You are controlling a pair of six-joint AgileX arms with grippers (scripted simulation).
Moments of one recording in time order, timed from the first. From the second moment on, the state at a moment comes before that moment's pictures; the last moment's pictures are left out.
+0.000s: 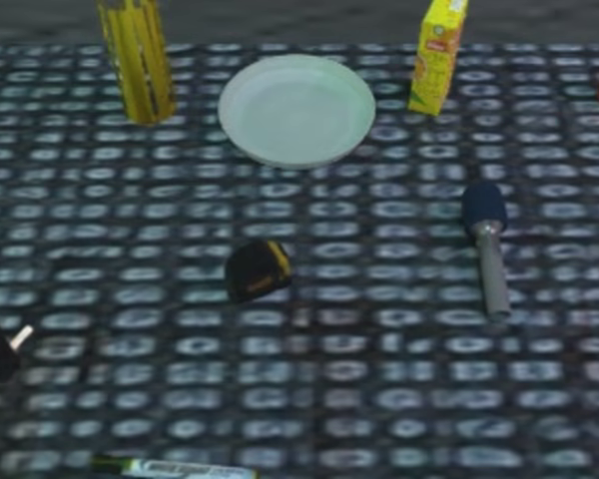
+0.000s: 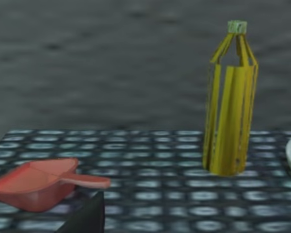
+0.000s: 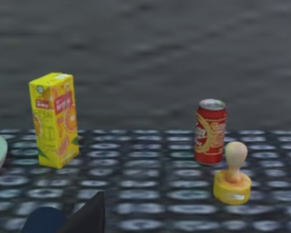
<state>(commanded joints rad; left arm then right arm) 0.00 0.00 0.00 0.00 0.00 0.00 0.00 0.00 0.00 0.00 0.00 0.00</state>
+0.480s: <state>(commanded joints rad) 0.00 0.00 0.00 0.00 0.00 0.00 0.06 0.22 0.18 -0.15 0.01 0.05</state>
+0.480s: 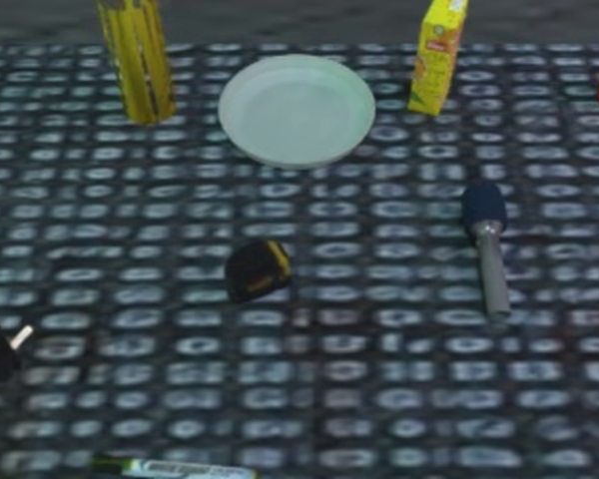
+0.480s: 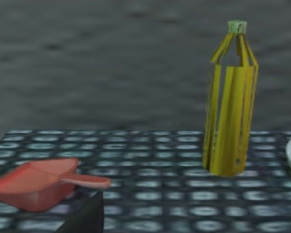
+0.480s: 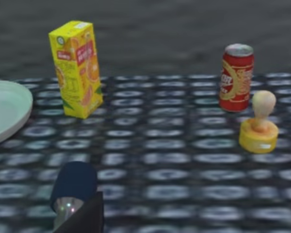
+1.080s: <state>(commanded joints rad) 0.00 0.00 0.00 0.00 0.00 0.00 0.25 1.20 0.87 -0.61 0.03 0.27</state>
